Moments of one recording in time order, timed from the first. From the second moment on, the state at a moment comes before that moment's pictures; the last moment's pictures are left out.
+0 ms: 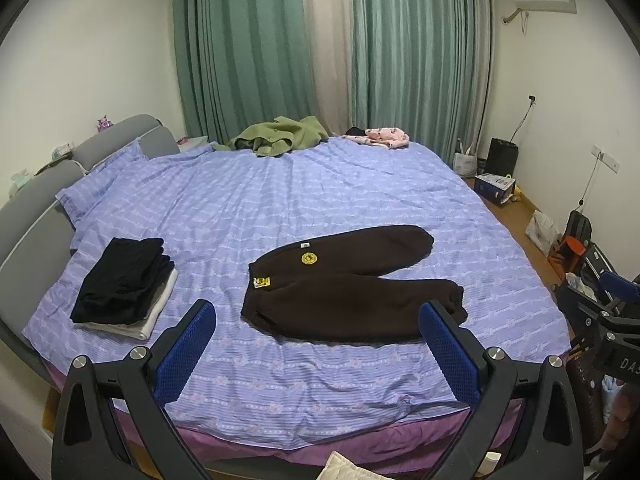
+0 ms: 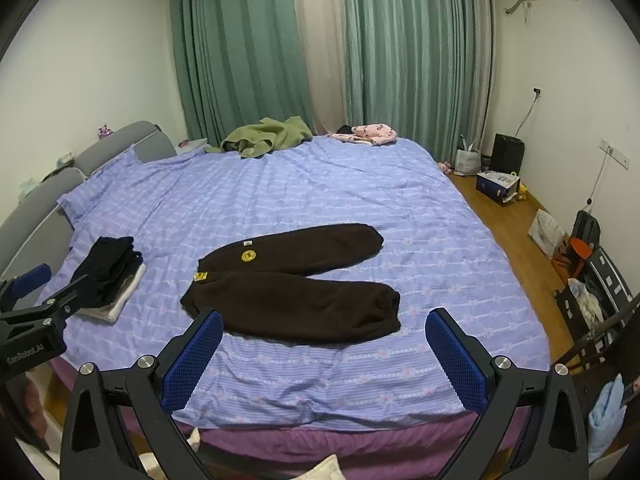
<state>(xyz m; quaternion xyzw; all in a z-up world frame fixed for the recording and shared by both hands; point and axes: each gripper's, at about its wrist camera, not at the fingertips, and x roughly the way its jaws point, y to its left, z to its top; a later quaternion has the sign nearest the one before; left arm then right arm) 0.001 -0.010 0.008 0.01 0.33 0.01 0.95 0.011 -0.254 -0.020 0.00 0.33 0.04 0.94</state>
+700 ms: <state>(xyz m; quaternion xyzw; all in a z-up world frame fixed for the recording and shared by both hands) 0.009 -0.017 0.011 0.00 0.32 0.02 0.95 0.020 -0.258 -0.017 0.01 0.33 0.04 0.94</state>
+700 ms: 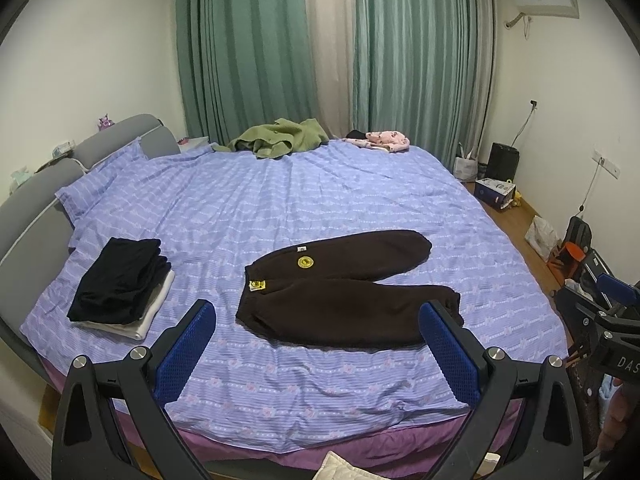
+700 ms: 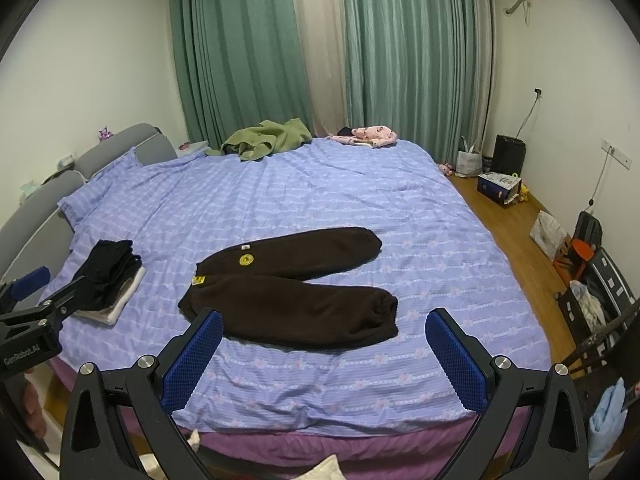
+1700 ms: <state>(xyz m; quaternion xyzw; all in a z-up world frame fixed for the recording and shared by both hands) 0.033 -0.034 0.006 0.00 0.33 0.02 0.95 0.033 -0.267 -0.020 0.01 0.33 0.05 0.94</state>
